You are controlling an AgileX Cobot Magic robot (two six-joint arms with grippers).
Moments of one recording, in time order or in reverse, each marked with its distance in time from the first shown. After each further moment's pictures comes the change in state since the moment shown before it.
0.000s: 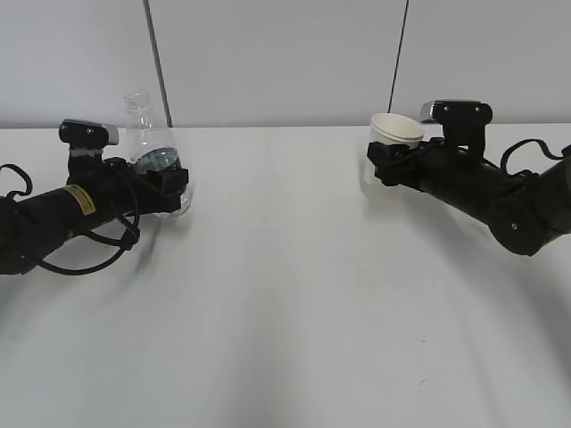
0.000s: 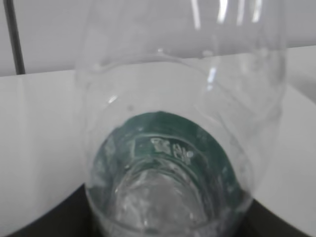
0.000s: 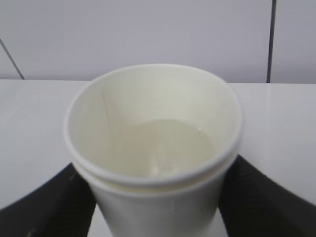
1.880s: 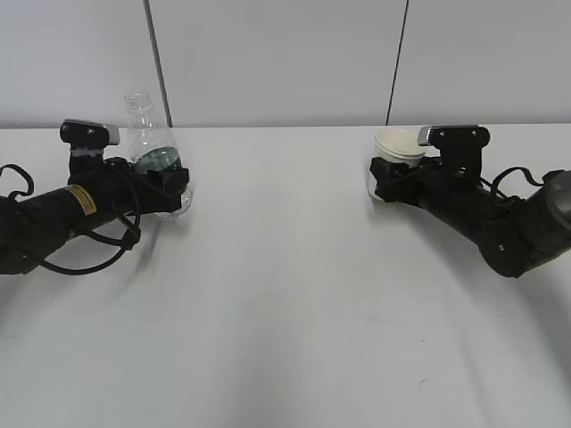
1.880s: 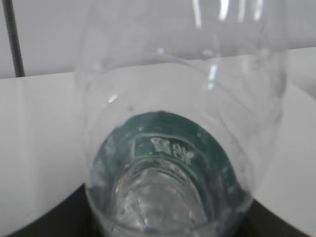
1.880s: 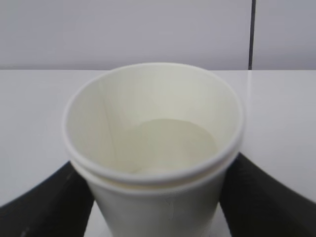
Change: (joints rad) left arm 0.000 0.010 -0.008 -0.002 -0.004 0.004; right arm 0.000 0.100 -0.002 0.097 -0.109 -0.111
